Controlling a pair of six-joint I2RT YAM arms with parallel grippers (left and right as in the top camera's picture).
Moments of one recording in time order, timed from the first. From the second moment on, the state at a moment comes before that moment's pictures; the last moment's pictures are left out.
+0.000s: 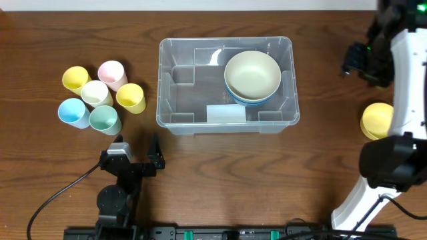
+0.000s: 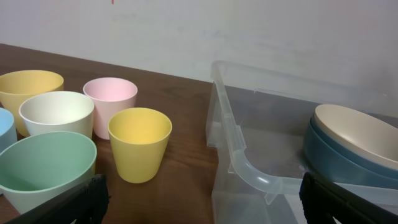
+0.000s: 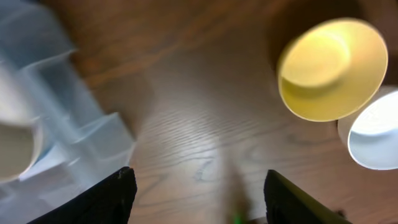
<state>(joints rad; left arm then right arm) -0.10 0.01 0.02 -0.12 -0.03 -0.24 -0.17 2.01 2.15 -1.64 -0.01 0.30</state>
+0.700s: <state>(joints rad) -0.10 0.01 0.02 -0.12 -0.03 -0.24 -0.38 2.02 1.70 -1.30 -0.04 0.23</state>
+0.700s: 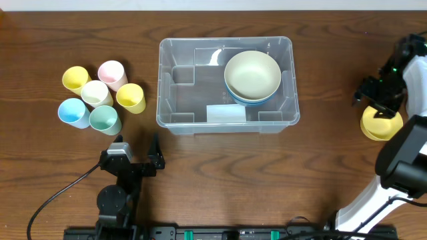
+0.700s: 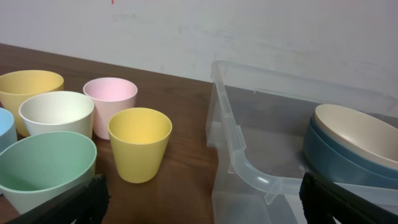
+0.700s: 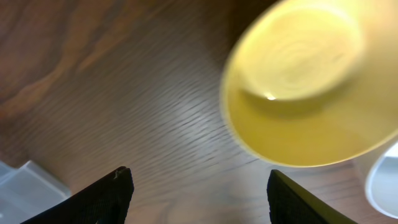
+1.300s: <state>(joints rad) -0.10 0.01 0.02 -0.12 -0.03 -0.24 -0.43 2.02 1.61 -1.09 -0.04 0.16</state>
